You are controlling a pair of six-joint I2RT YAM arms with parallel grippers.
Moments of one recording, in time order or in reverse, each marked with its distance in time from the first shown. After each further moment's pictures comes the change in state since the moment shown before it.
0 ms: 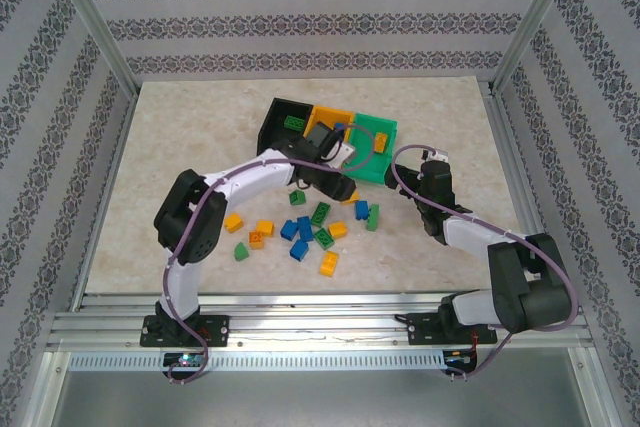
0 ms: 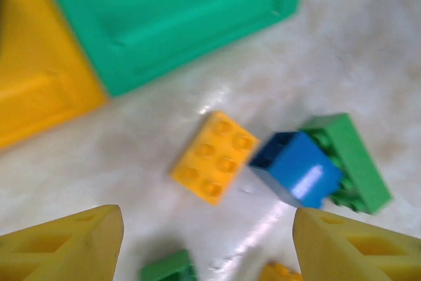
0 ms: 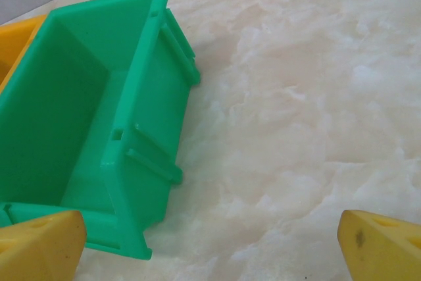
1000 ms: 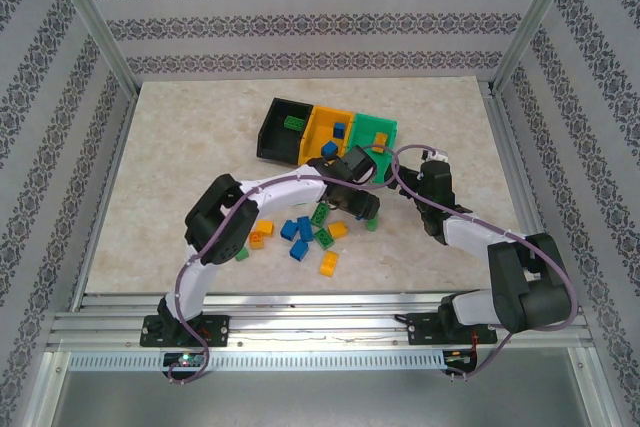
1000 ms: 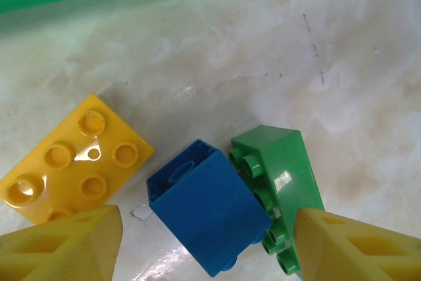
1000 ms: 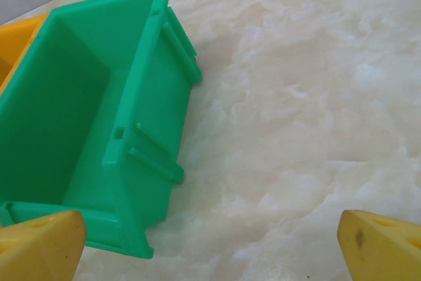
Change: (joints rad) left arm -0.145 0.166 0.140 -0.062 -0.120 -0.319; right arm 0.000 0.001 0.000 0.000 -0.005 0.005
